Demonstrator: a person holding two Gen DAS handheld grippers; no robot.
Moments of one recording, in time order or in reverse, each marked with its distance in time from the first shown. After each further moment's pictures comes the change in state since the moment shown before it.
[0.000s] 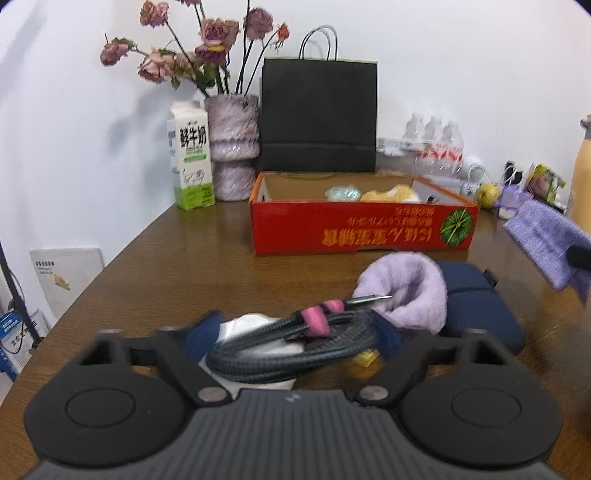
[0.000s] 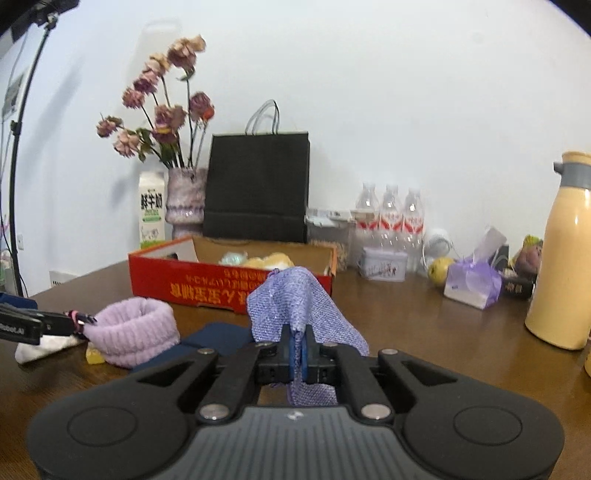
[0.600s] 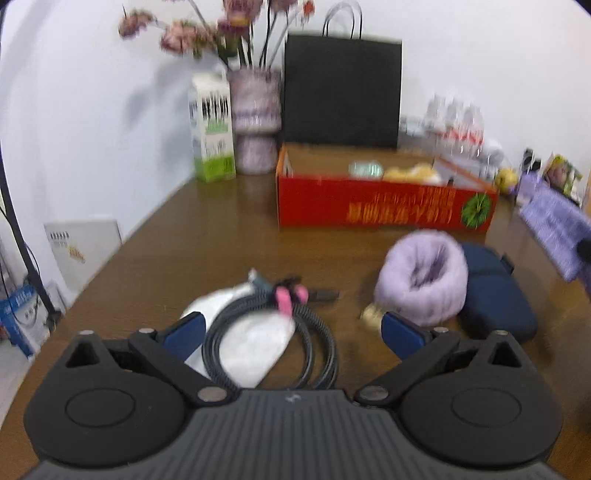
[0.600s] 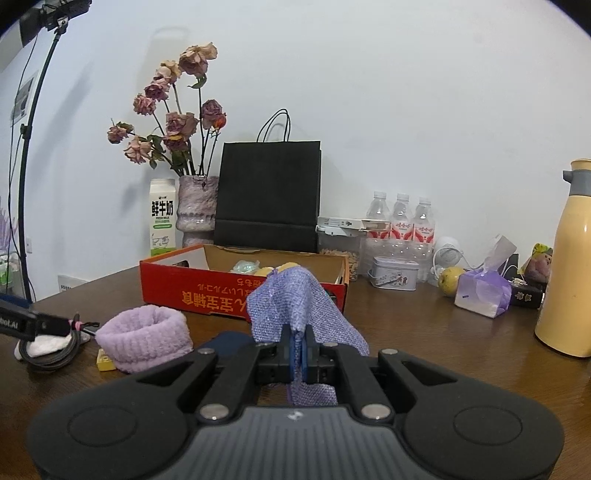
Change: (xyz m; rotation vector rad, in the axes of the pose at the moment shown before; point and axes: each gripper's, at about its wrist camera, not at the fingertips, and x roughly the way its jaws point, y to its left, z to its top) left arm 0.002 0.018 0.000 -0.030 0.144 0.034; right arm 0.001 0.004 0.001 0.001 -0.009 0.028
